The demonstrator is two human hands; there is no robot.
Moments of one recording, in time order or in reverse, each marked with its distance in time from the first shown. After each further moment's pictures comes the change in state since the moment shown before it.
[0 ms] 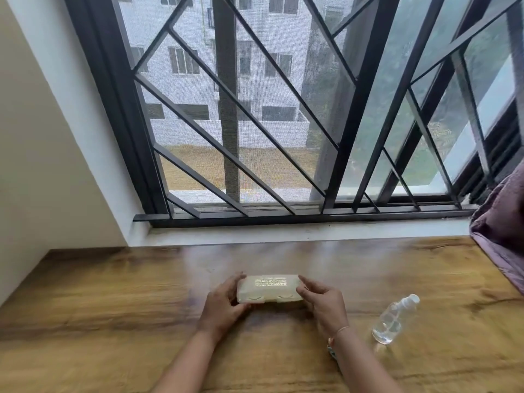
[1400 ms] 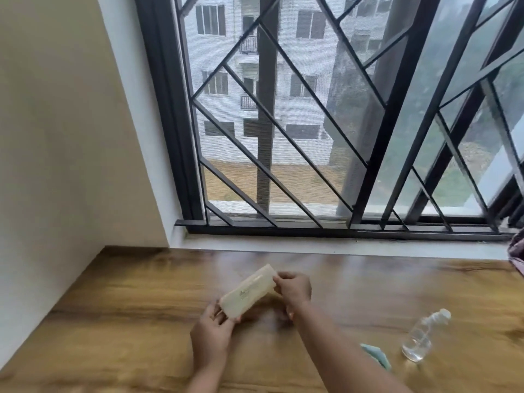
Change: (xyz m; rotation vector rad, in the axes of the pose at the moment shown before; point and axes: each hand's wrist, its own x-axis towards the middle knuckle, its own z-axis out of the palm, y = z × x) left_hand -0.060 -0.019 -0.036 -0.270 0.513 -0.346; right_hand 0.003 0.000 0.124 -0.244 0.026 0.063
